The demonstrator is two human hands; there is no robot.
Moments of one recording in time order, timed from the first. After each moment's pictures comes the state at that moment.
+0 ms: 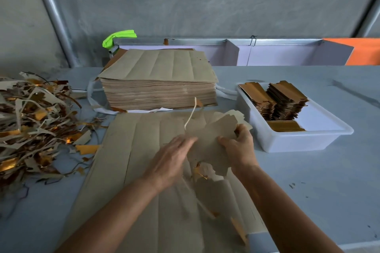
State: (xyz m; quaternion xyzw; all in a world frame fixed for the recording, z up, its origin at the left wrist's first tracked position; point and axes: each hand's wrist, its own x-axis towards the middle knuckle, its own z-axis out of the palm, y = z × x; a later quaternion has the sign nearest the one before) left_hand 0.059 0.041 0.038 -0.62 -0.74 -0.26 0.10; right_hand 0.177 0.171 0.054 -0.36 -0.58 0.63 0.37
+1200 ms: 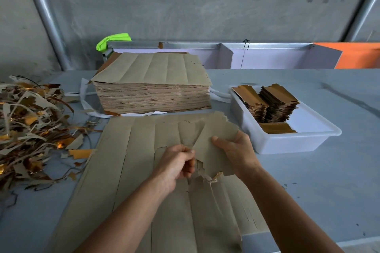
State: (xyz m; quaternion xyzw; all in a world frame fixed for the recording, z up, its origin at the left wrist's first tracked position) left_hand 0.087 0.065 0.046 -0.20 -0.66 -0.62 -0.37; right_hand 0.193 0.176 0.060 -0.30 -0.59 0.67 0.34
